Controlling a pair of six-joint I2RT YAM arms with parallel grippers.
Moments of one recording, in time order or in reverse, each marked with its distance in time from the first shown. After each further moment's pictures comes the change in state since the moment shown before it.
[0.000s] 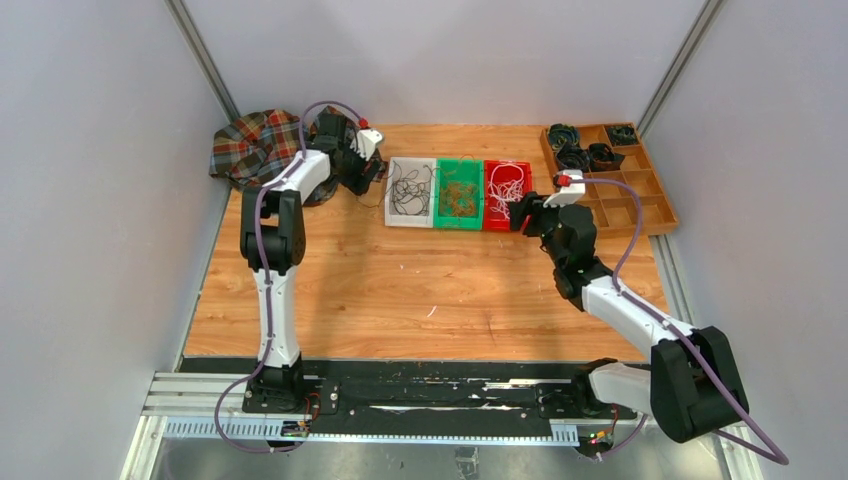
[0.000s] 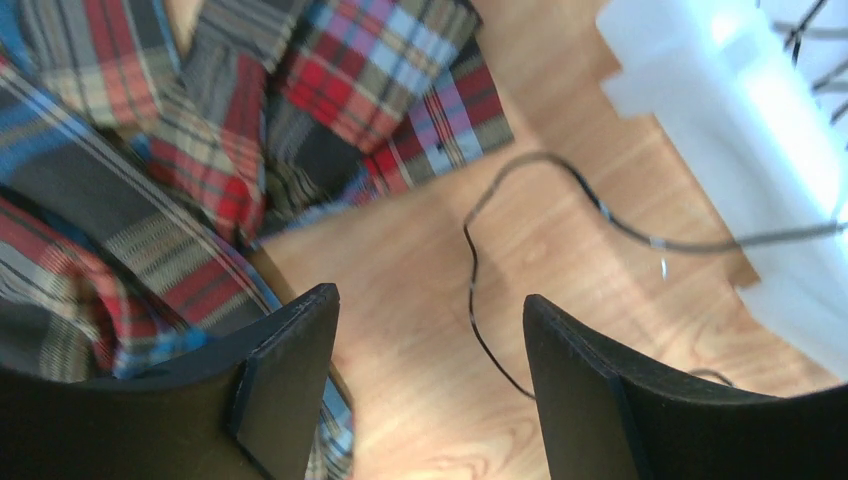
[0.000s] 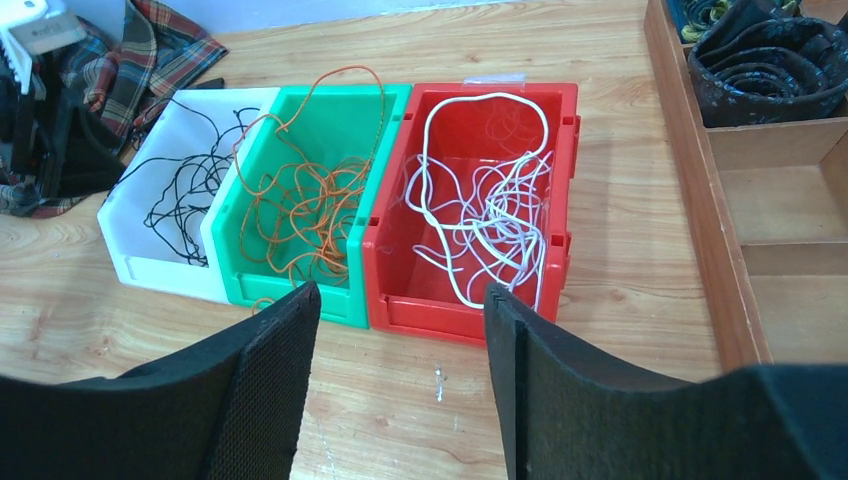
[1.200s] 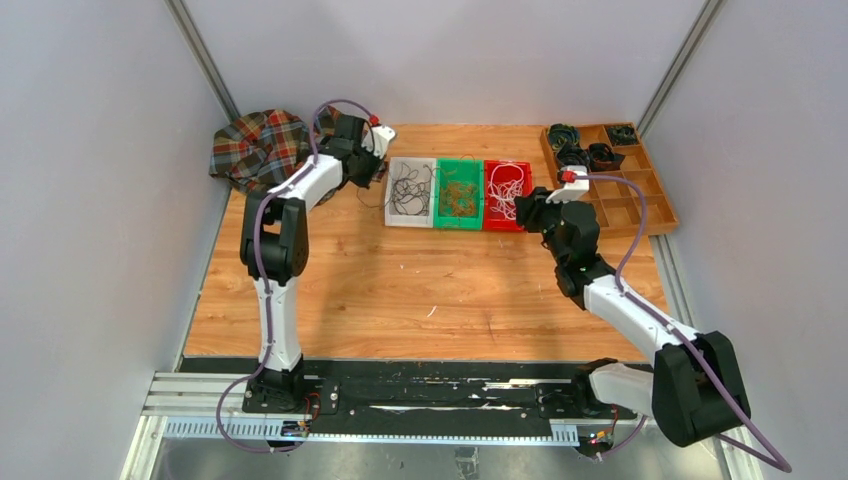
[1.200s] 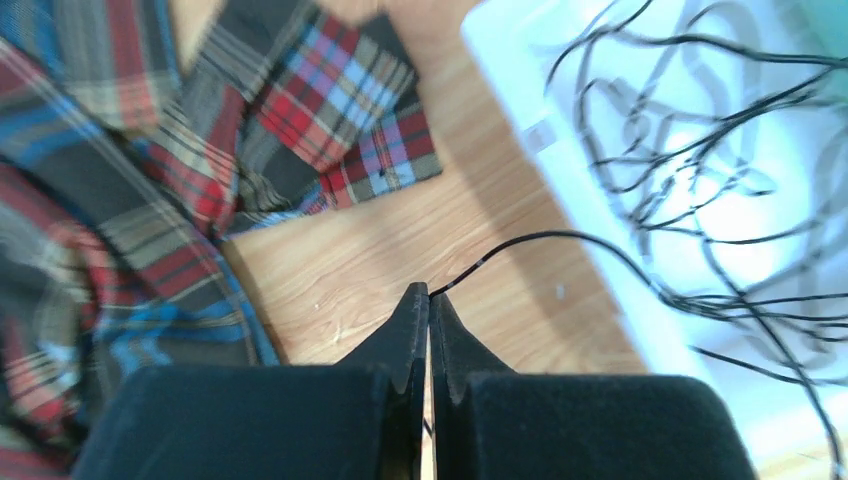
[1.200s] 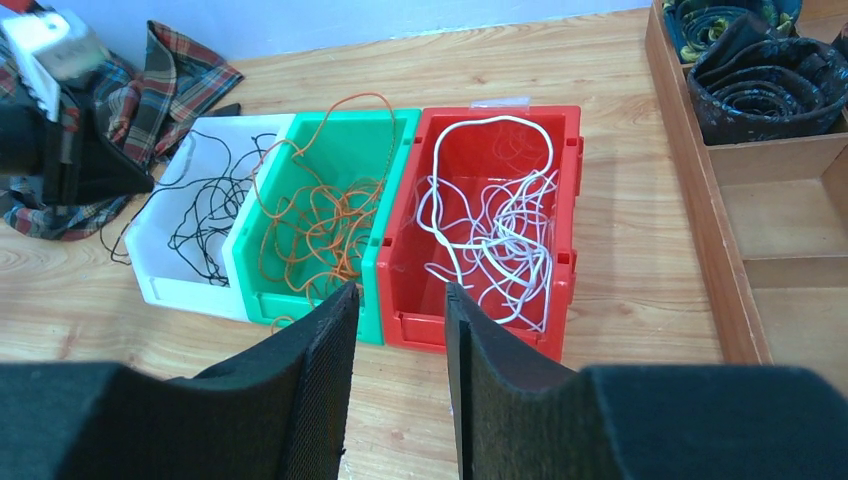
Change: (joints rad) left arm -0.078 -0.035 -0.048 0.075 -0.095 -0.130; right arm 0.000 -0.007 0.034 -0.021 0.004 0.028
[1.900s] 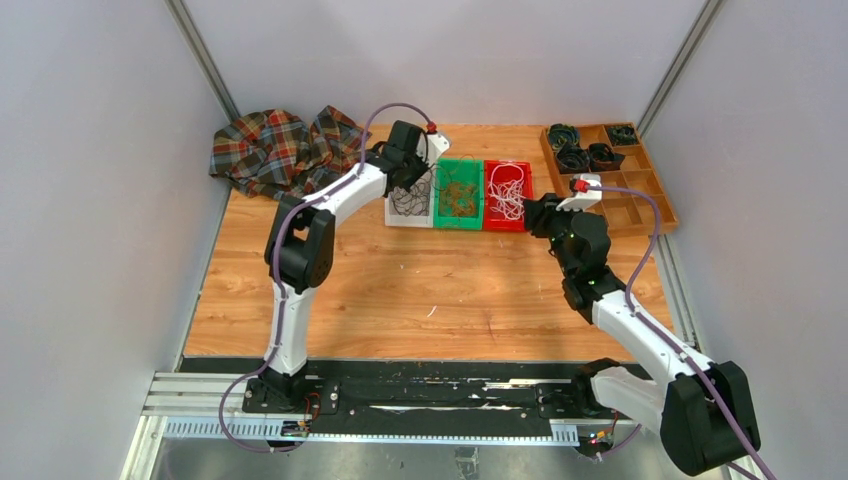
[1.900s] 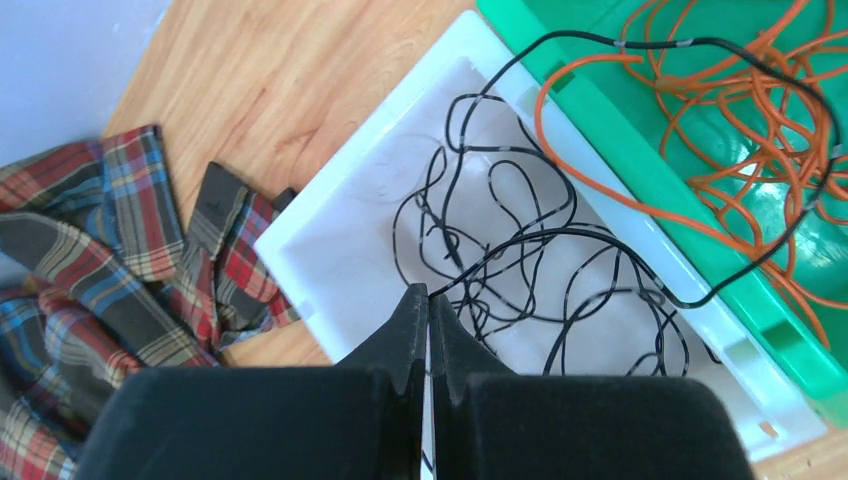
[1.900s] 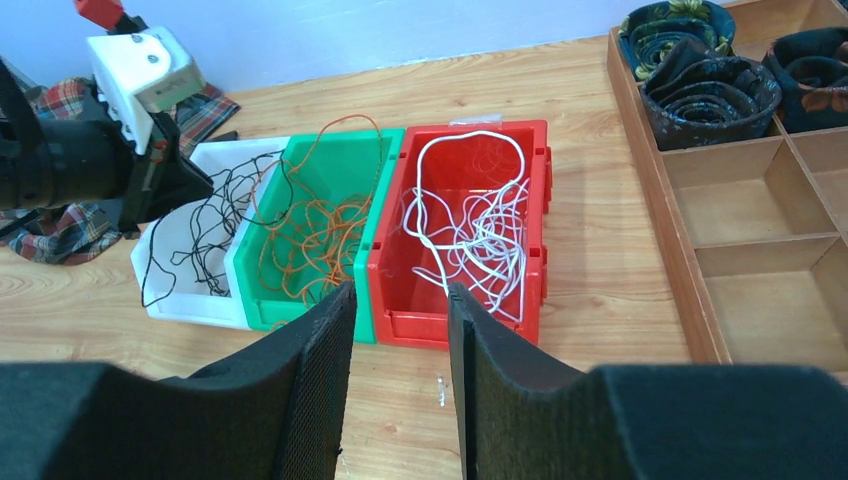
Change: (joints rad) left arm -0.264 -0.050 0.023 0.093 -0.238 0.062; right arm 0.000 -0.141 -0.058 -0.020 0.049 0.004
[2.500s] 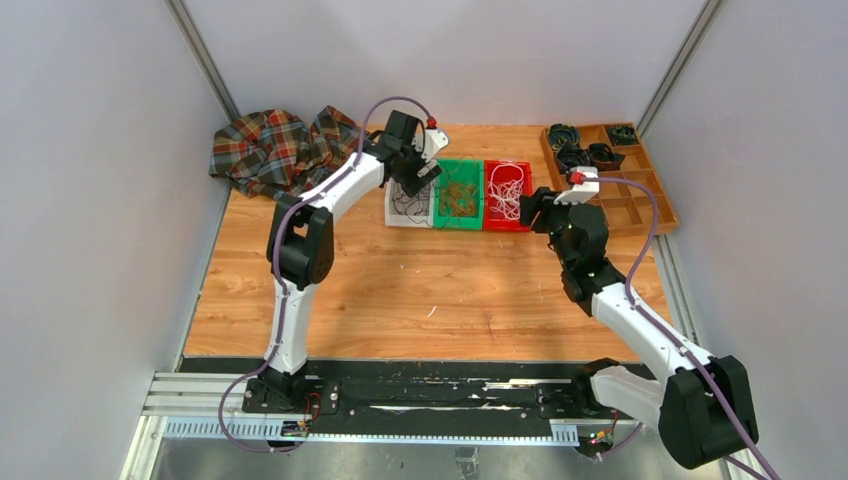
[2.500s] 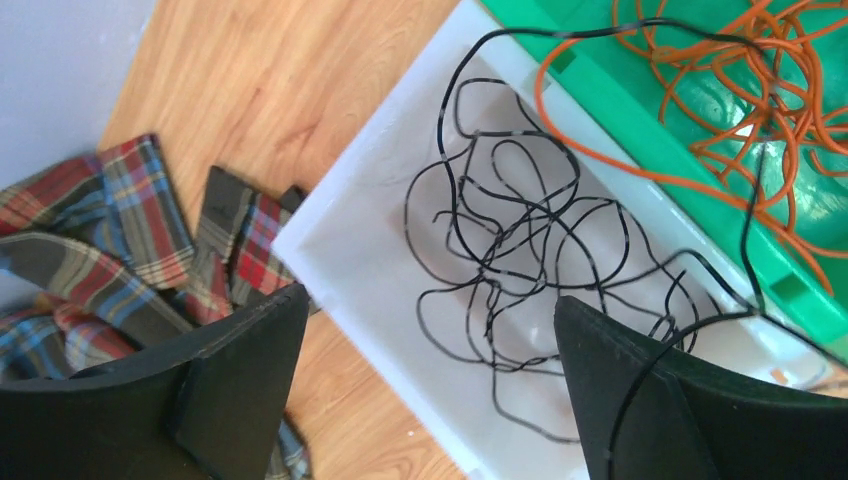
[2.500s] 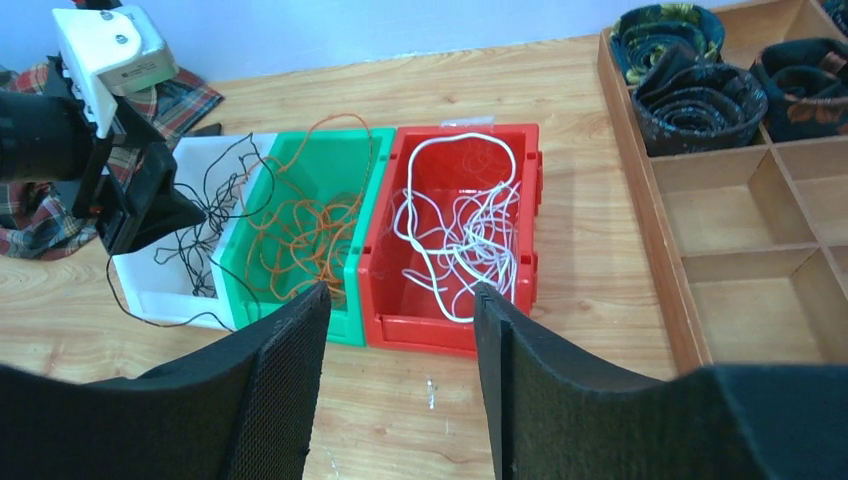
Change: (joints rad) left arm 0.016 0.067 0.140 -0.159 0.054 0.059; right arm 0.000 0.030 0.050 -0.065 0.011 -0.026
